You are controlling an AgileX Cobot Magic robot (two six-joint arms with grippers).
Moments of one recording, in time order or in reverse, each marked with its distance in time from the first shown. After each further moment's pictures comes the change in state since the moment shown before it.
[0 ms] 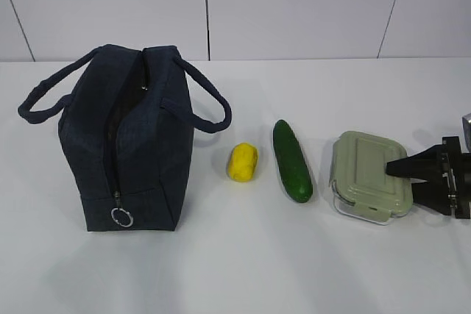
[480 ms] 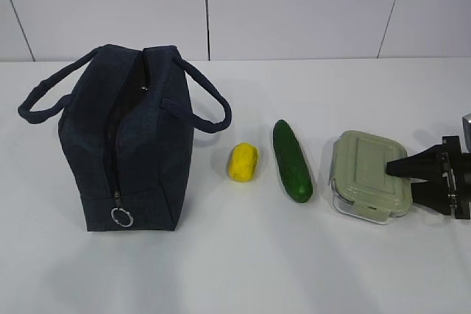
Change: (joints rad) left arm 0.000 0.000 0.000 0.000 0.000 0.000; right arm 0.000 0.000 0.000 0.001 0.002 0.014
